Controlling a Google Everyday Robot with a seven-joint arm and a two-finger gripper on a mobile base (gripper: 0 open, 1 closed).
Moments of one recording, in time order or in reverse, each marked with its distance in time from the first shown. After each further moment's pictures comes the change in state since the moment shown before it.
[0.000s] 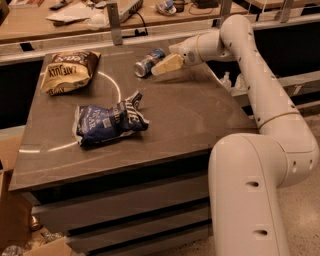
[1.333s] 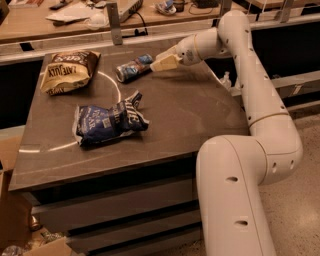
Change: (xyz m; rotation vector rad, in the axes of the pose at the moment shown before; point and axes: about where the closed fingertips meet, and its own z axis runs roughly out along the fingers) arm 0.001 0.019 0.005 -0.102 0.038 0.011
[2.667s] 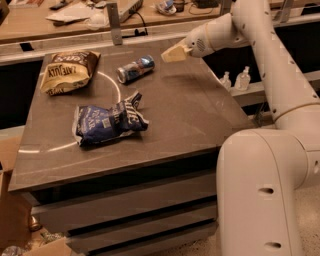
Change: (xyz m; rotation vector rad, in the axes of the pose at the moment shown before) arm -0.018 0.025 -0.052 0.036 0.057 0.062
